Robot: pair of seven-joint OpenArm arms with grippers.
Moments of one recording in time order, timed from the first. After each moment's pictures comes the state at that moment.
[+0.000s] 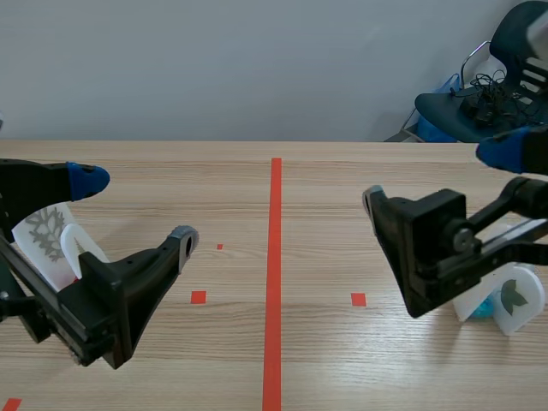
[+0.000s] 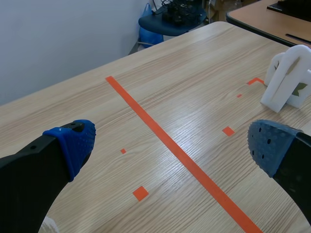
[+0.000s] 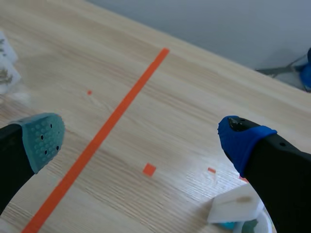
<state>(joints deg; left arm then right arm) 41.2 -30.4 0.0 124.2 -17.3 -18.9 -1.9 -43.5 18.5 7.9 138.5 12.4 17.9 -19.8</state>
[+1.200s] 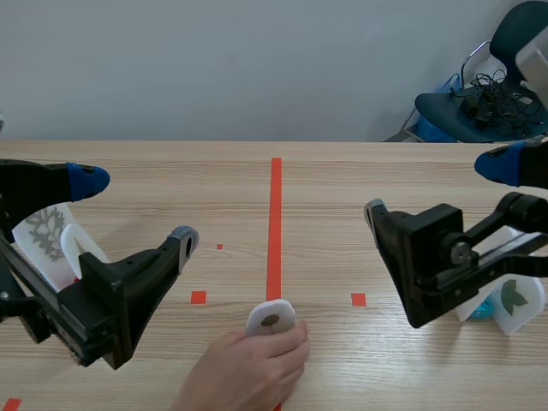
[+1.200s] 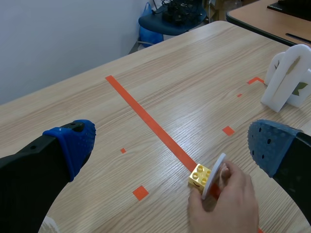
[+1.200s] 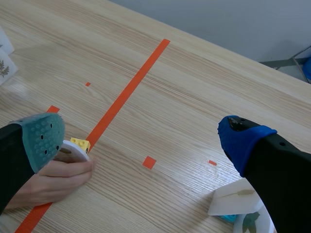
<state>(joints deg) 41.2 -30.4 0.0 124.2 -17.3 -18.9 -1.7 -43.1 18.4 7.9 136.5 12.3 17.9 -20.1</state>
